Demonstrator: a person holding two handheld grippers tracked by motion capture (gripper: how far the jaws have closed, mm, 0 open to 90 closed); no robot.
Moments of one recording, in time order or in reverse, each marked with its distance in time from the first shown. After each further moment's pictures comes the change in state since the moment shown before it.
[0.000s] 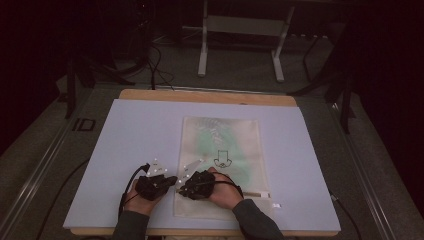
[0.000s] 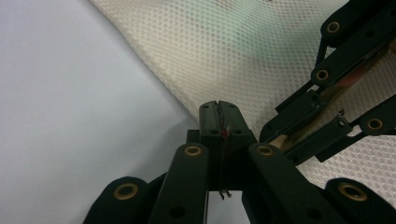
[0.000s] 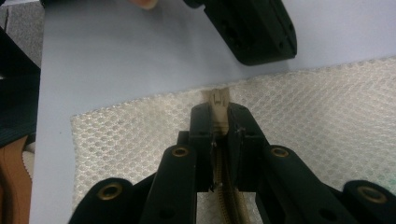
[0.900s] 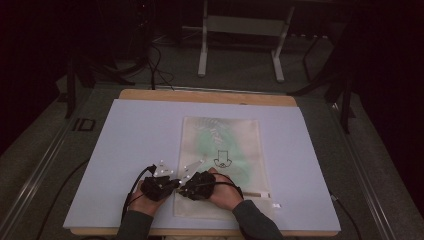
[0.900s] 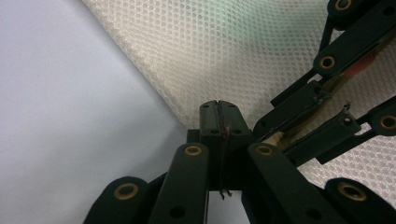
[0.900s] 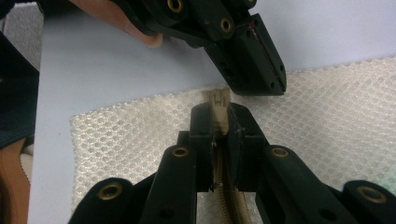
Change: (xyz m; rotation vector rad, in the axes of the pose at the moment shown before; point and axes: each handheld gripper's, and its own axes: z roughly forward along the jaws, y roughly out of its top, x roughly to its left) left arm -0.006 0.001 0.012 0.057 -0.009 0.006; right arm 0.002 -0.001 0.000 -0.010 -0.009 -0.001
